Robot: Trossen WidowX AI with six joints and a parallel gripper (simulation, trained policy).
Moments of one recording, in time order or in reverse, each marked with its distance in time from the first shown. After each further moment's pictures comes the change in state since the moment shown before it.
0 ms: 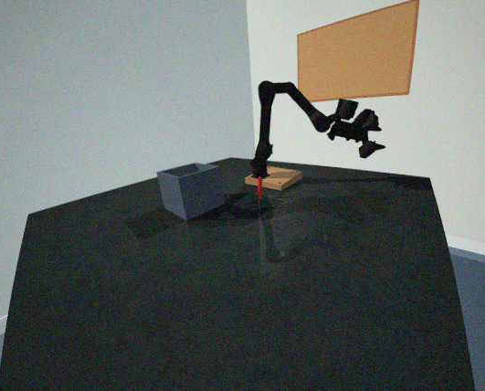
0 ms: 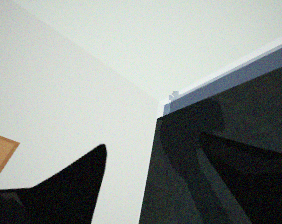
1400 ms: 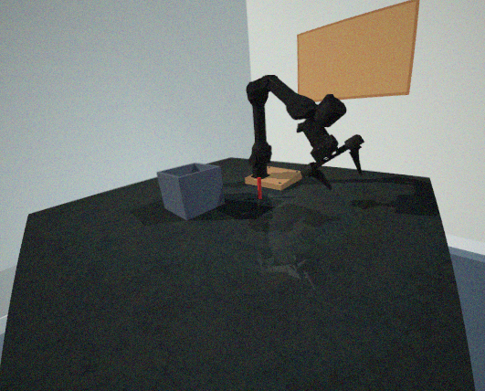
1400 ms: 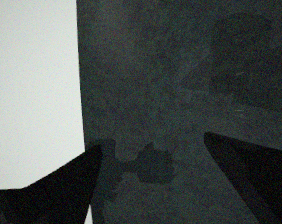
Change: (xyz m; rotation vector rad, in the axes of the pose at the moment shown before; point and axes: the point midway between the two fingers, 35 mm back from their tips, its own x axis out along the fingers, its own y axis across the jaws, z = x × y) arm -0.219 -0.233 0.073 0.918 -0.316 -0.934
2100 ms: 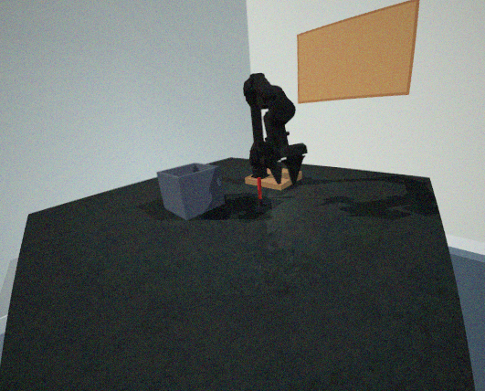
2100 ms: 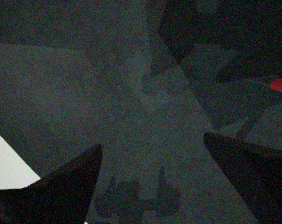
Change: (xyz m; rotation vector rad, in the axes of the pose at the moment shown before) arm -0.078 -0.119 0.075 0.629 -0.140 -0.348
